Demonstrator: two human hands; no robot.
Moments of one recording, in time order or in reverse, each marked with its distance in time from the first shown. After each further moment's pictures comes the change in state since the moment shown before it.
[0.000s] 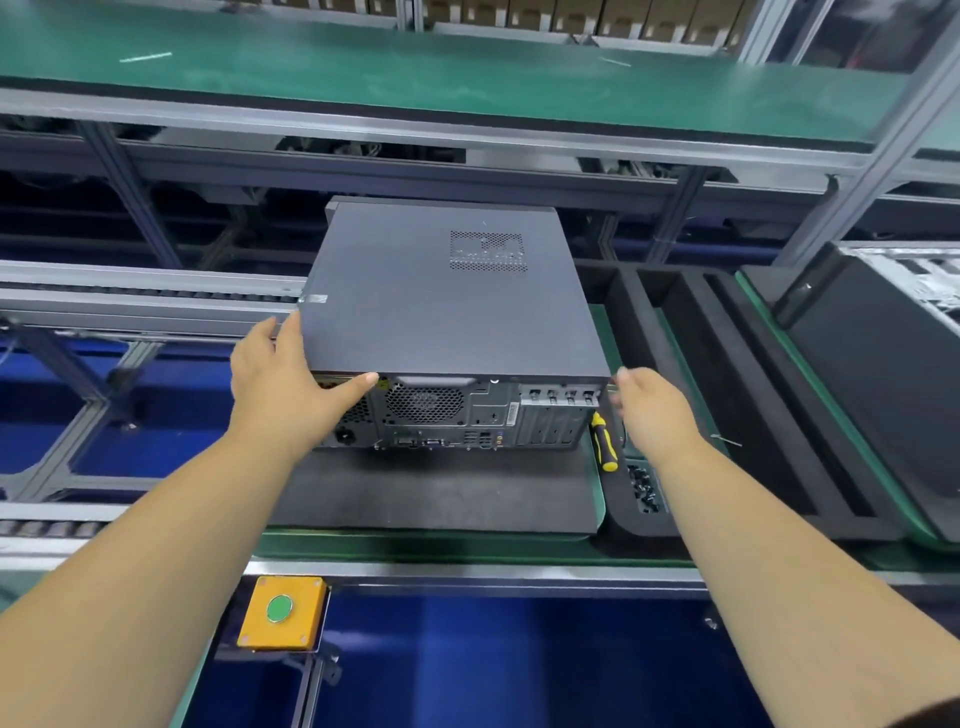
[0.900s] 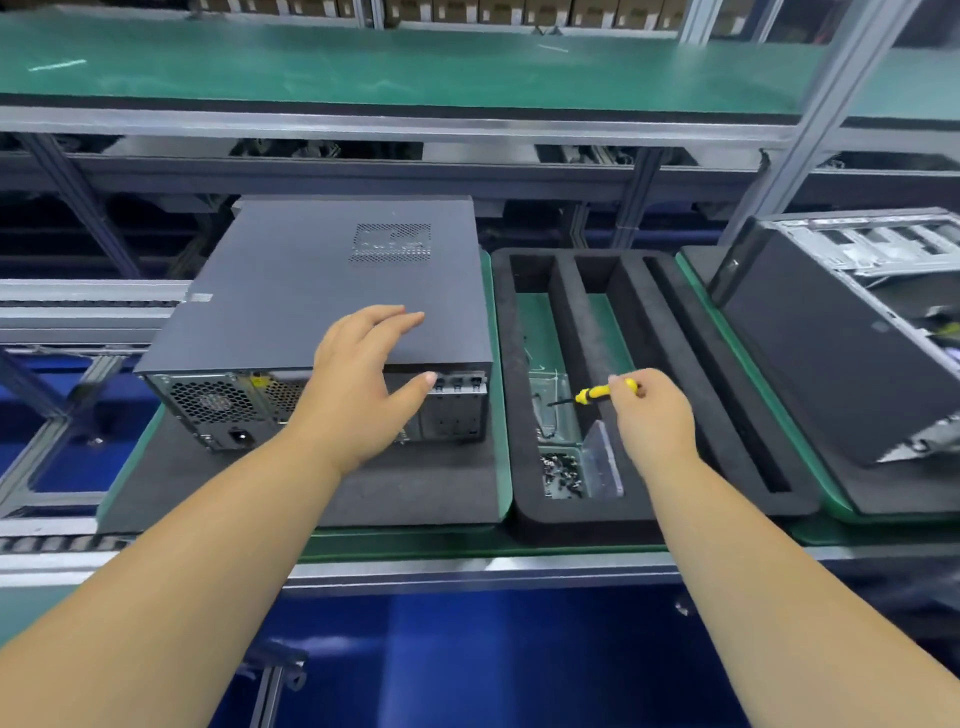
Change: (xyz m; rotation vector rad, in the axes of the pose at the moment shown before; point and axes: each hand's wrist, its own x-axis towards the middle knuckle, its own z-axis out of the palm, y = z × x) left_hand -0.067 0.159 0.054 -0.185 -0.083 0.490; right_hand 0.009 0.085 -0.078 0.106 0.184 -0.083
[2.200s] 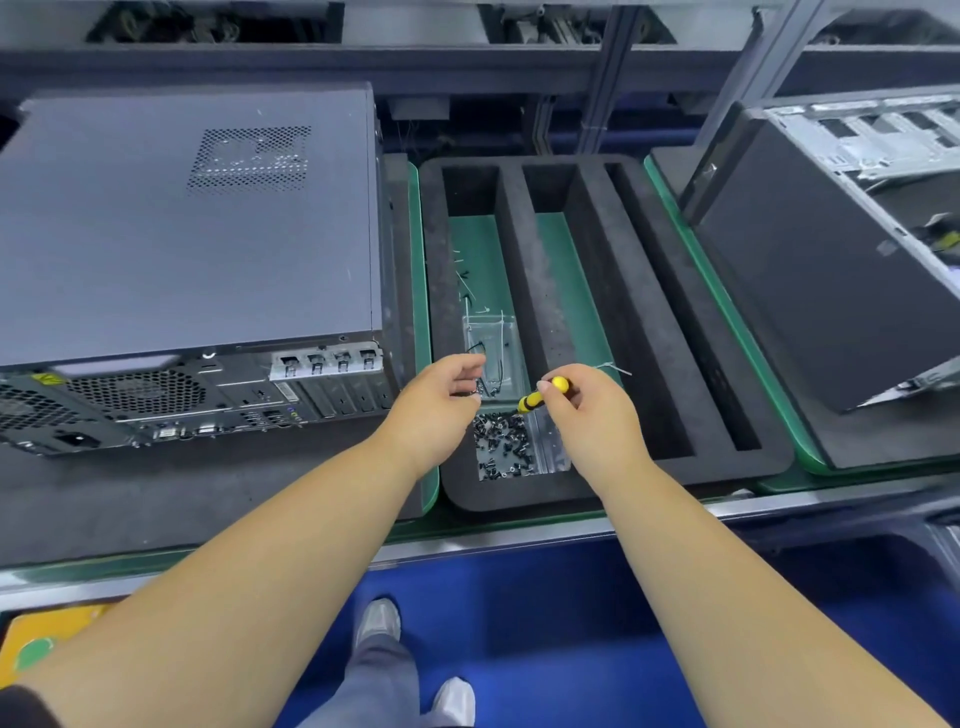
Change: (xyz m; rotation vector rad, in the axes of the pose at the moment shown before) left_hand 0.027 0.034 0.190 -0.565 -0.485 -0.459; right_hand 0.013 0.062 0.020 -0.083 -0.200 -0.114
